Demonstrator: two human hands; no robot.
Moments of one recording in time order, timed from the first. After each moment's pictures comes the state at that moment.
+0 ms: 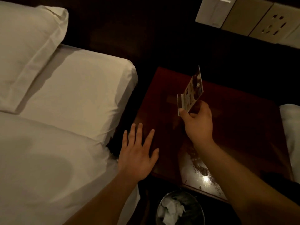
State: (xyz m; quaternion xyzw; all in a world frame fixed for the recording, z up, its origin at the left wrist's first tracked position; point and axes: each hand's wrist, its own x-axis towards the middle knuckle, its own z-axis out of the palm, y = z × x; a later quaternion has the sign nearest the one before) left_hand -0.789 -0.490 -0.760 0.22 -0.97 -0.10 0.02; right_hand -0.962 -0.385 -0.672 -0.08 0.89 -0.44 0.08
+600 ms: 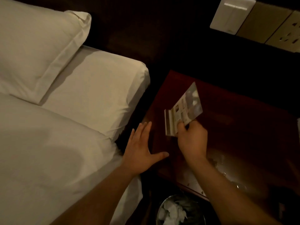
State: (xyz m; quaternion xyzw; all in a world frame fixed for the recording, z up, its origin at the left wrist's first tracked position) left_hand -0.785 -0.498 -0.744 0.27 -0.91 -0.32 0.06; right_hand -0.921 -0.393 -0.665 -0.12 0.90 -0.40 0.13
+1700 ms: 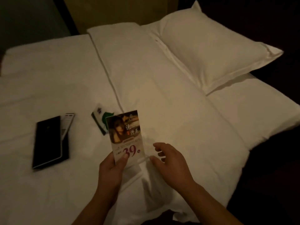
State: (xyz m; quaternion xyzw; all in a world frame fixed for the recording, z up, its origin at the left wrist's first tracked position) left_hand -0.302 -0.495 -0.643 0.68 -0.31 -0.48 0.46; right_hand -0.487 -0.517 -0.638 -0.65 0.62 -0.25 0.37
